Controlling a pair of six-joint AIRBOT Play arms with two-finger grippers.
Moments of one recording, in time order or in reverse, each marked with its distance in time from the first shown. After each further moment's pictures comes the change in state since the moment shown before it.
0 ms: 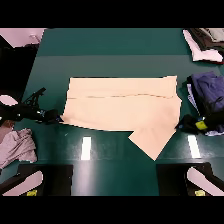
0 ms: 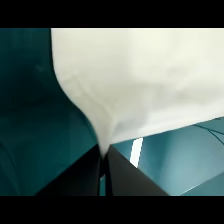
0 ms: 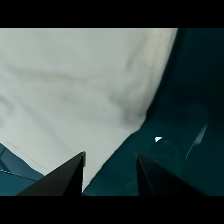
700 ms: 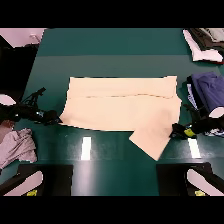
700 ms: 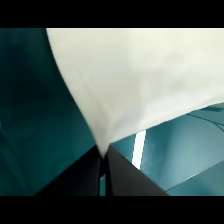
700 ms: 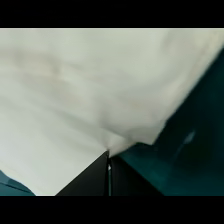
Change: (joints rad) left arm 0.000 0.034 0.005 0.039 -0.058 -0.001; right arm 0.151 0.010 -0.080 -0.075 -0.103 0.016
